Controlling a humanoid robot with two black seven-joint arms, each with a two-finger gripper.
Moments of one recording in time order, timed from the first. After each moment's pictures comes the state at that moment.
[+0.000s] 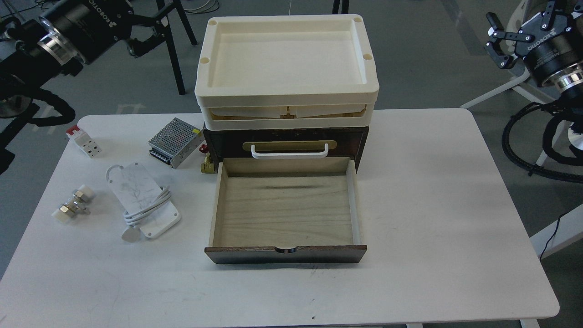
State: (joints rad) left arm -0.89 0.70 -0.73 -1.06 -0.24 -0.49 0.06; right arm 0.91 -0.59 0.63 0.72 0.03 0.49 0.41
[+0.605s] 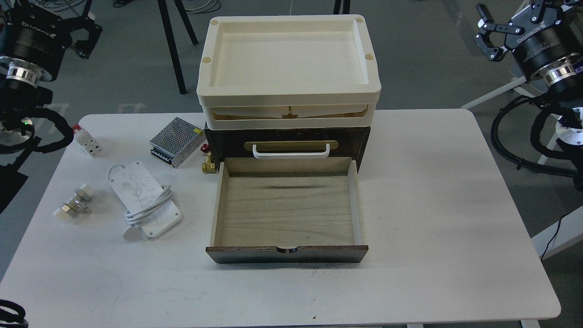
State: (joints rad) left arm -0.76 0.59 -0.87 -0.88 -0.32 -0.49 -0.34; right arm 0.92 -0.57 0.65 0.72 0.04 0.49 0.41
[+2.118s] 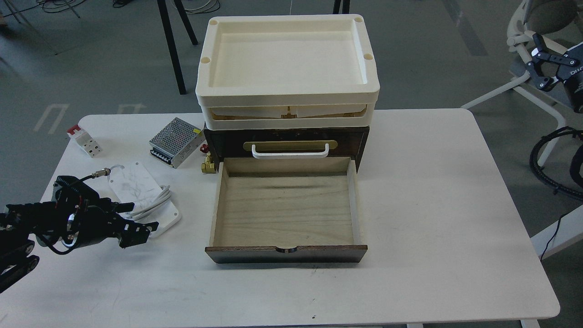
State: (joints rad) left arm -0.51 0.75 -0.41 -0.88 2.06 -0.05 -0.49; right arm 0.72 -0.67 0.81 0.74 0.06 0.49 0.42
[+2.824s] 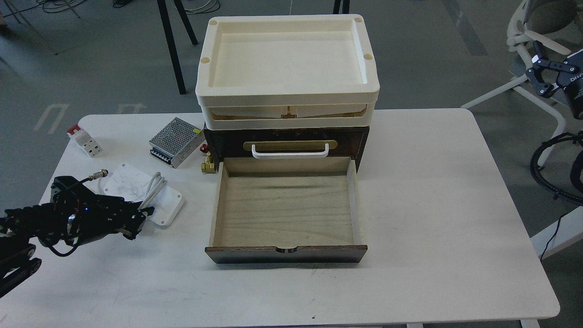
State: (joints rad) left arm -0.51 0.77 -0.39 -0.89 2.05 0.16 -0.49; right arm 0.69 -0.67 0.82 0.74 0.06 0.49 0.42
